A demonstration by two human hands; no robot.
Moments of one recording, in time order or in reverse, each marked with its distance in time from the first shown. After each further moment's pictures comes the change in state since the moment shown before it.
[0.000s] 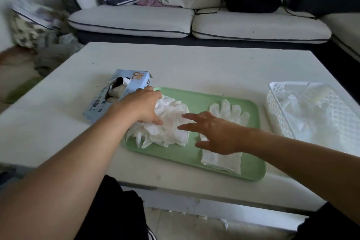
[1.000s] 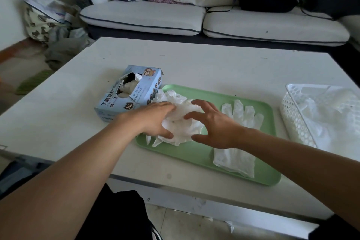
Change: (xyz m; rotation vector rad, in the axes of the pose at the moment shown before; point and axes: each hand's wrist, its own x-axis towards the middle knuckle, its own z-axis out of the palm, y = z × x) left_hand -0.008 -0.016 0.039 -0.131 -0.072 0.157; right_hand 0.040 -0.001 0.018 0.135 0.245 0.064
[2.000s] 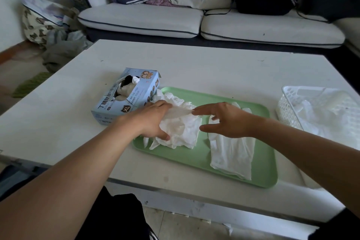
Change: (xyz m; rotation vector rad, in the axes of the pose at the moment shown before) left_hand 0.004 0.000 -0.001 0.023 0.005 -0.037; right_hand -0.005 0.013 -0.045 0.202 -0.104 0.074
